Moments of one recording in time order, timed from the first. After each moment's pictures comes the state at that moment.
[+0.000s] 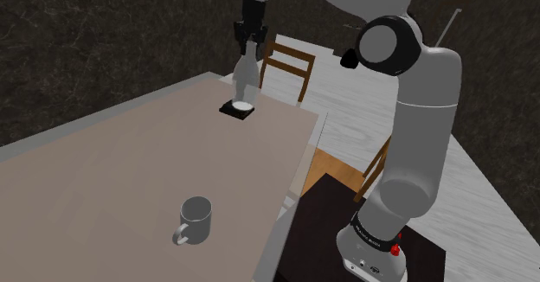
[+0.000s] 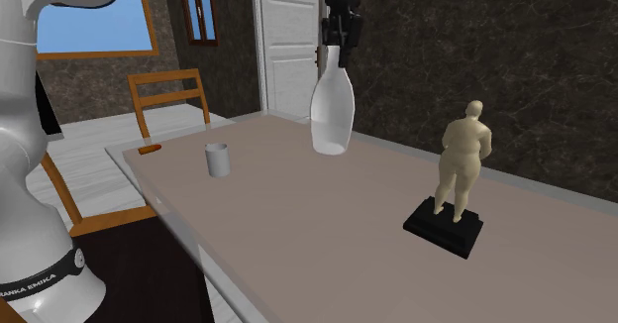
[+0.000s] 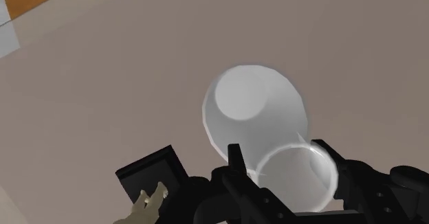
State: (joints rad) arm 0.00 0.34 -0.03 -1.12 0.02 1.40 0.03
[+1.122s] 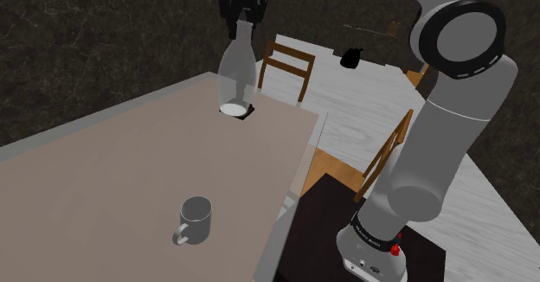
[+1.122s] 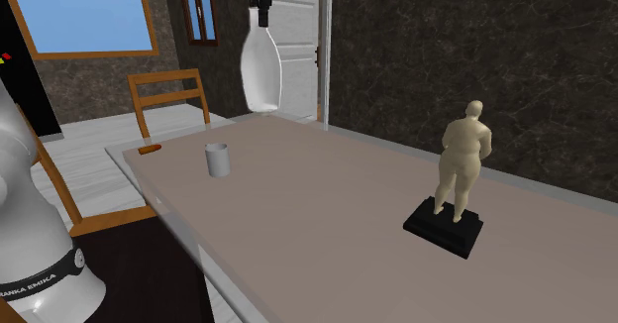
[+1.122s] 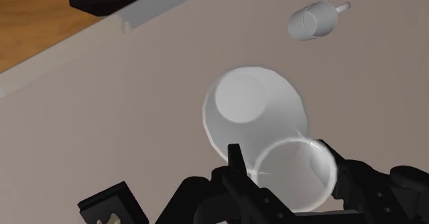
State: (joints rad) arm 0.19 0.05 0.09 -1.29 0.02 1.29 0.35
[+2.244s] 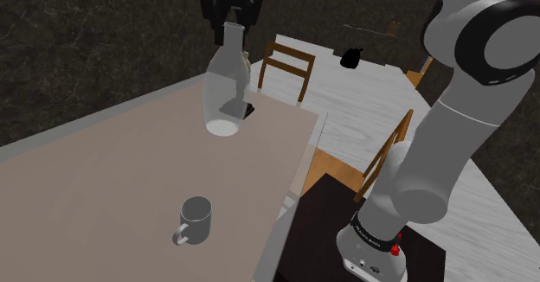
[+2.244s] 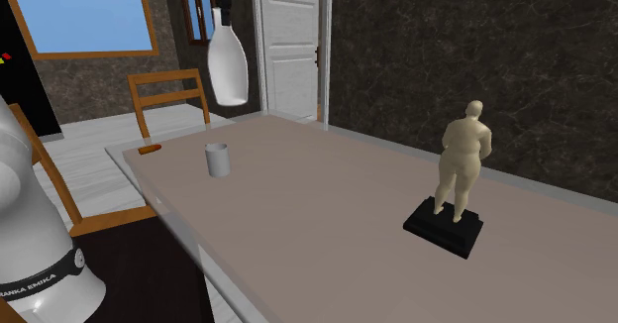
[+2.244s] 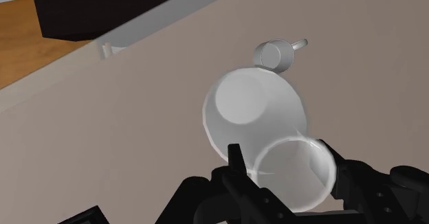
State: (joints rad) arm 0.30 -0.04 0.19 -1.39 0.04 1.31 0.56
